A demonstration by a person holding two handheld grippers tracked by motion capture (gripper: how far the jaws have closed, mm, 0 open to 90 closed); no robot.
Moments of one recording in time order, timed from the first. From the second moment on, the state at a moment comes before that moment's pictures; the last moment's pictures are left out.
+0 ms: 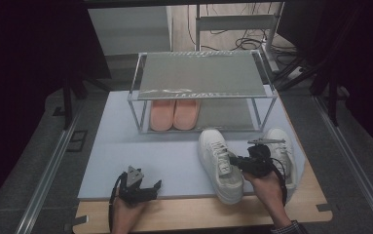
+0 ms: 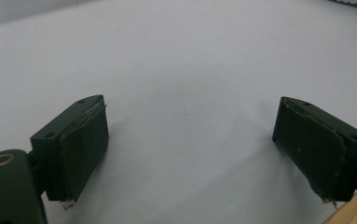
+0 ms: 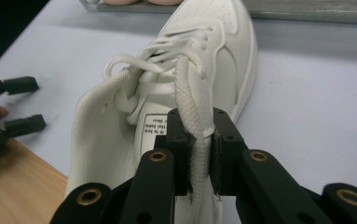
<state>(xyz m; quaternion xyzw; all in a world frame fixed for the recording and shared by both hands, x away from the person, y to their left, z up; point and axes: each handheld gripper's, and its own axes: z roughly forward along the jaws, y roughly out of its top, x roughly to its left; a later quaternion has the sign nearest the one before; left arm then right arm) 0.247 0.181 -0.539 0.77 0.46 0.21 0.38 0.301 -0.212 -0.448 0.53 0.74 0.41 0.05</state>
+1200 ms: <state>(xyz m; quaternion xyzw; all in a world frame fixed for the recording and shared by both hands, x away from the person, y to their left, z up) 0.248 0.181 -0.540 0.77 0.46 0.21 0.39 0.306 -0.229 -0.402 0.51 0.67 0.54 -0.08</state>
